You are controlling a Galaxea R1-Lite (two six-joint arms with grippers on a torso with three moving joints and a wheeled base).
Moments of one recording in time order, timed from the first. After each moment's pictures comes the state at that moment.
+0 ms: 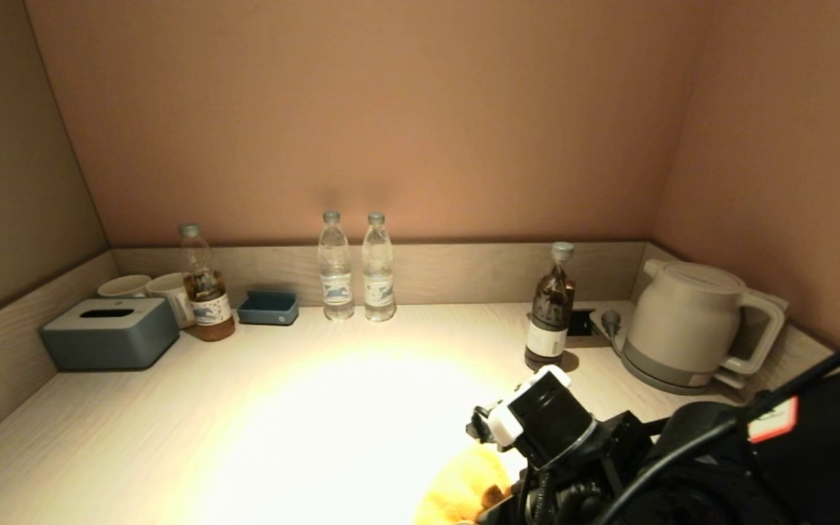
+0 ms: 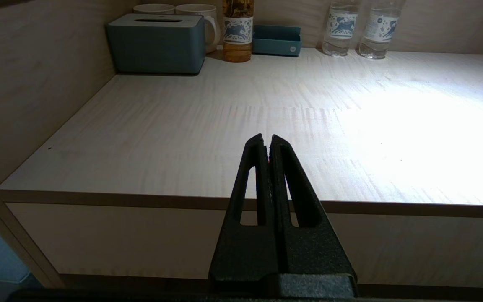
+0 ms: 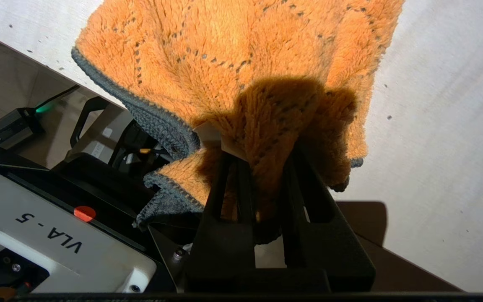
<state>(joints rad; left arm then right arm) 0.02 0.00 0.00 -0.01 0.01 -0.05 0.70 1.75 -0.74 0.07 0.01 0.21</state>
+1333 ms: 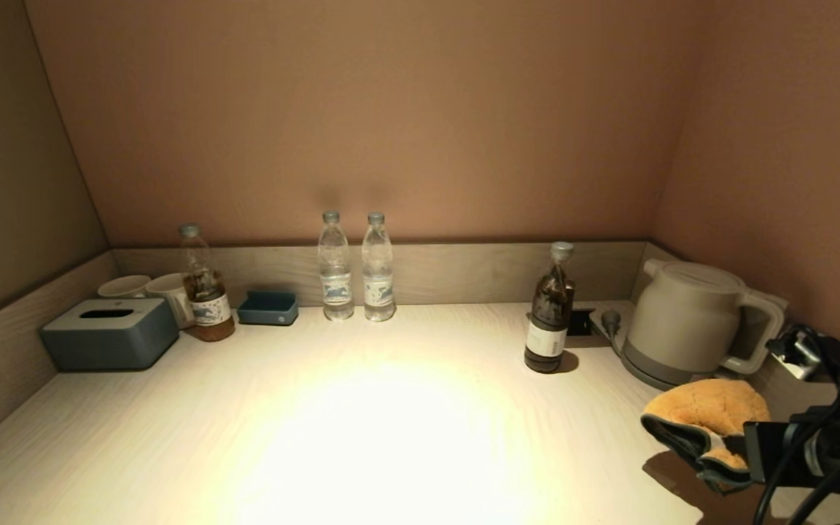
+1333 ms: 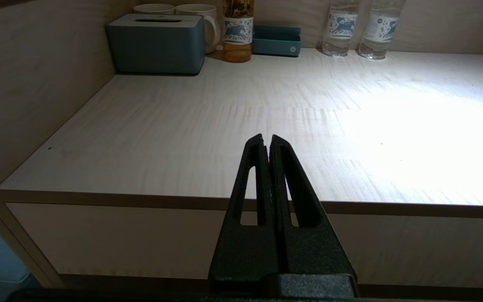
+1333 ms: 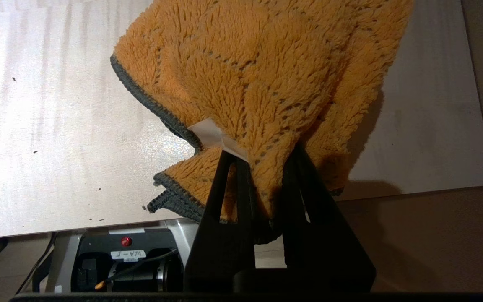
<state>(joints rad) 0.02 0.00 0.00 -0.01 0.01 -0.05 -0.19 1.33 -0.59 0.06 0.11 -0.06</state>
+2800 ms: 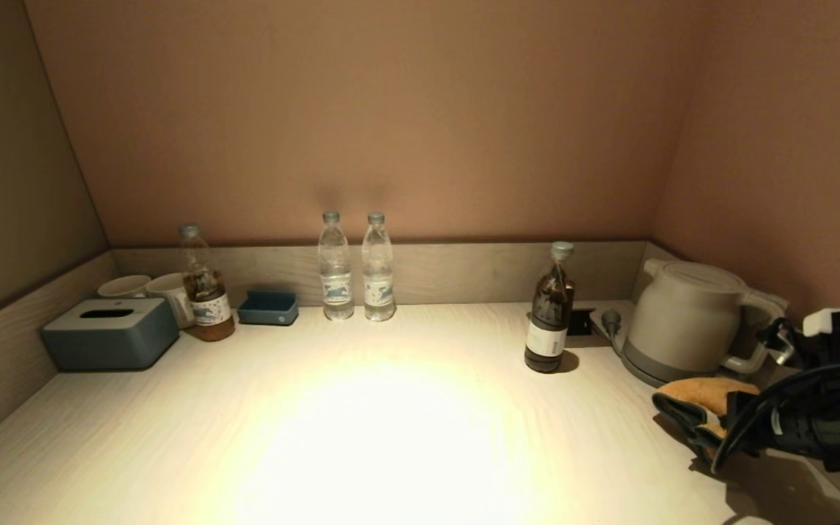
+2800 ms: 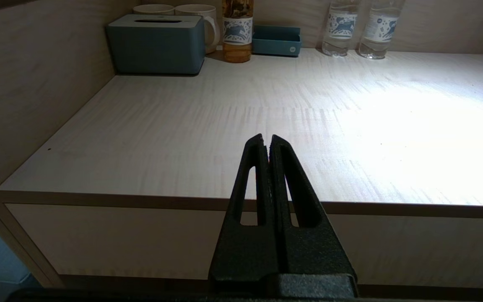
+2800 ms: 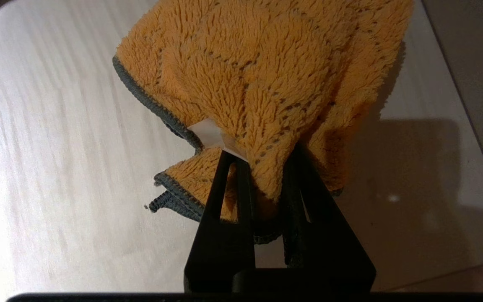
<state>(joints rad) 0.02 0.00 0.00 -0.01 0.01 -0.05 -0.32 1.67 -0.66 -0.17 0.10 0.04</state>
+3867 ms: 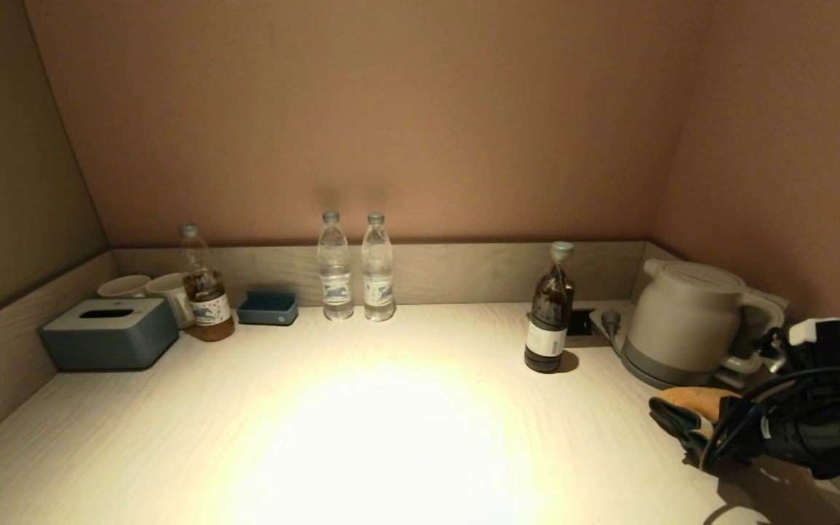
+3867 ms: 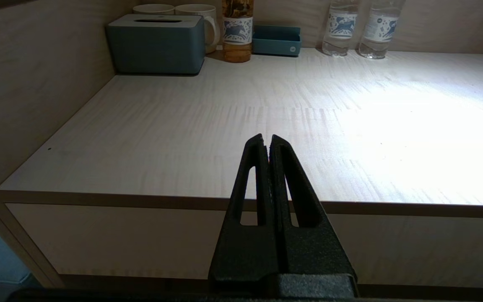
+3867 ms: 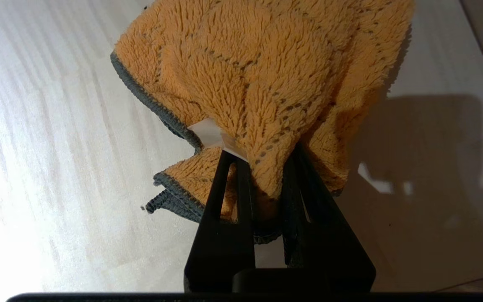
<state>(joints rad) 0.02 0.00 0.00 -0.01 0.01 -0.05 -0.32 1.73 -0.65 -0.21 0.10 0.10</state>
